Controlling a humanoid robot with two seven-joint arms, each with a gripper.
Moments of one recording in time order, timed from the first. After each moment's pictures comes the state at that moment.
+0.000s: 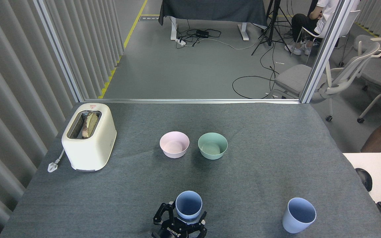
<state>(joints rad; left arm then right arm) -0.09 -0.11 -0.38 -1.10 -1.66 -0.15 0.36 0.47 0.05 -0.27 -1.55 1.49 -0.34 -0.35</state>
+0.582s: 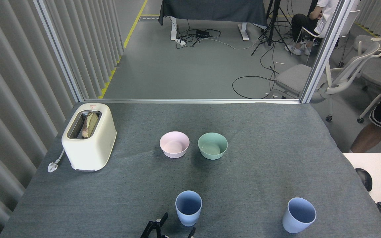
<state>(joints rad) 0.09 -0.07 -0.33 -1.26 -1.66 -0.15 0.36 0.47 0.04 -0.27 -1.55 1.49 -0.34 -0.36</state>
